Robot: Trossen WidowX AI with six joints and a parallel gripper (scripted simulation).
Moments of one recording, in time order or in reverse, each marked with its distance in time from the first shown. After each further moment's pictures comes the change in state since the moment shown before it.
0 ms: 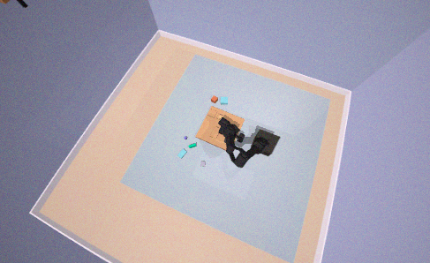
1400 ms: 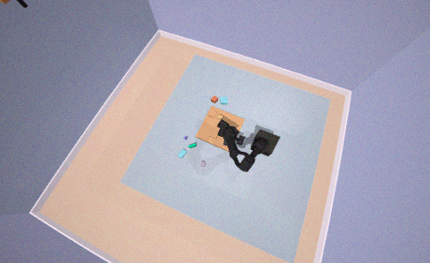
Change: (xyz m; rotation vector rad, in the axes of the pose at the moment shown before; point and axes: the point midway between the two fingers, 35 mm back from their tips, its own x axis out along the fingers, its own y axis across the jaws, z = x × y) arm -0.018 0.005 0.024 0.009 -0.012 0.006
